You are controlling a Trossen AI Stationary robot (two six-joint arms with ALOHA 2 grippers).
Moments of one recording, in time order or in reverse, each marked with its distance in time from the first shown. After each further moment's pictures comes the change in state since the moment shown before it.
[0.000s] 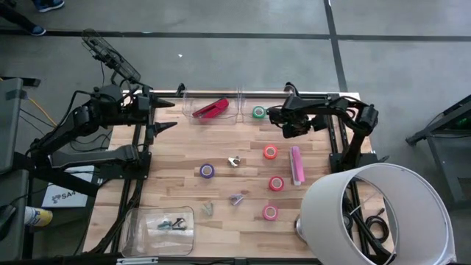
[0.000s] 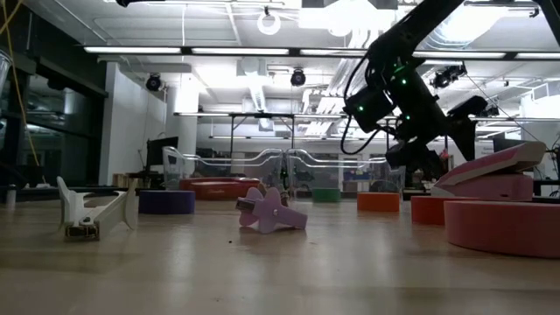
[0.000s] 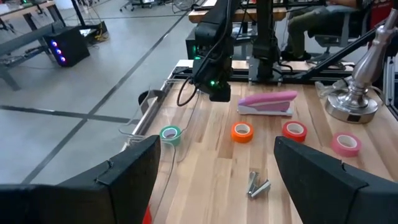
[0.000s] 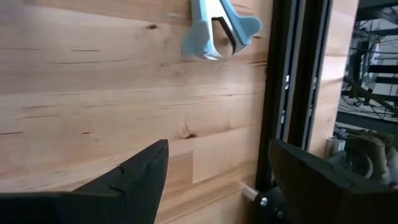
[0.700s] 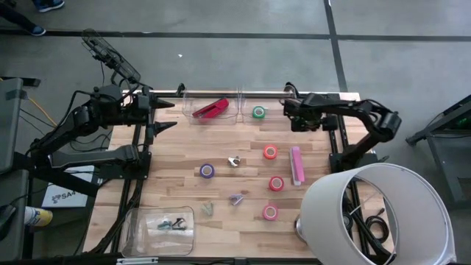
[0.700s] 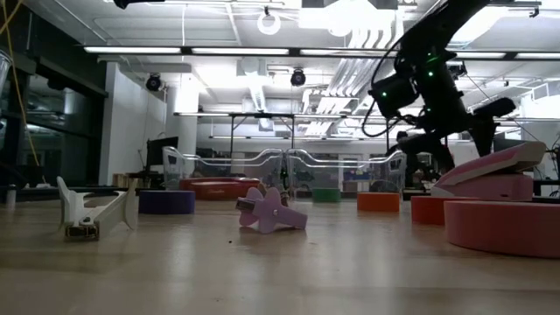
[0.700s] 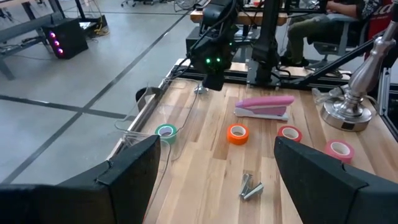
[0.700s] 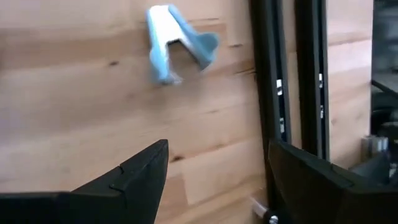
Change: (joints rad) left arm 0.000 -0.001 0.000 0.000 -0.001 -0.056; right arm -0.133 -0.241 -0.173 0.147 -0.001 0.017
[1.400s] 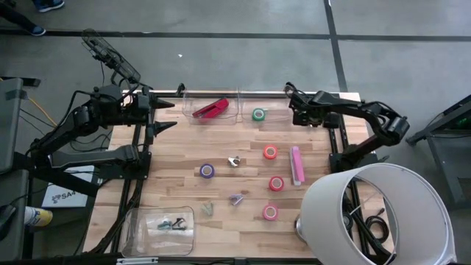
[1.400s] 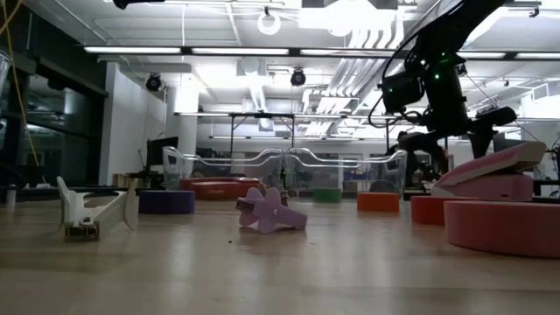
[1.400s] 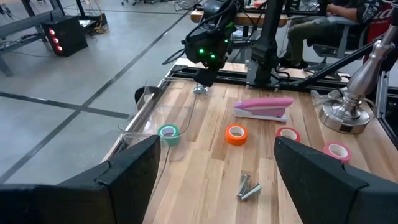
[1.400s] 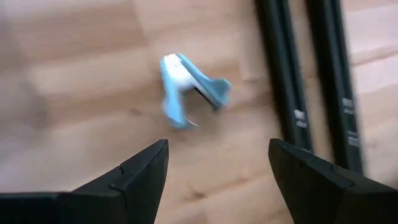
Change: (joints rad) left arm 0.000 0.000 0.000 0.000 0.001 -0.019; right arm -0.100 -0.079 -0.063 0.185 0.019 -0.043
